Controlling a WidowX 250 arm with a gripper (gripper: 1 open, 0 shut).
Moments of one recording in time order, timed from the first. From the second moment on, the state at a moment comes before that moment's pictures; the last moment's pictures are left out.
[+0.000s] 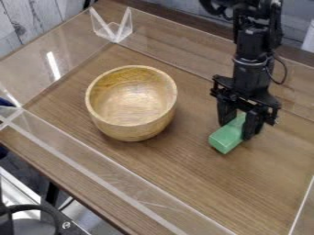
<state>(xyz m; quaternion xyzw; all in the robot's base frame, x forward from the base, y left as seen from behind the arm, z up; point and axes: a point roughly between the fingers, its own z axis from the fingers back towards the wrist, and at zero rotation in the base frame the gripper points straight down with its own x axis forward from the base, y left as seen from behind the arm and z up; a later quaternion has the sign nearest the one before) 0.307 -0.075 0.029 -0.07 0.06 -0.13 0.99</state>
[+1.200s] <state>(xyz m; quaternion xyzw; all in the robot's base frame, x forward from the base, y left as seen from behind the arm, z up) 0.308 -0.074 0.029 -0.07 0.05 -0.12 0.99</state>
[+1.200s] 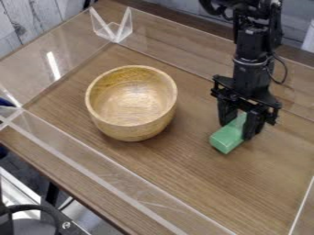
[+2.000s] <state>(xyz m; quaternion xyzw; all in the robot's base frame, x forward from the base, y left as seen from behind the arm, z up) 0.309 -0.071 0.029 -0.07 0.05 -0.12 0.99</state>
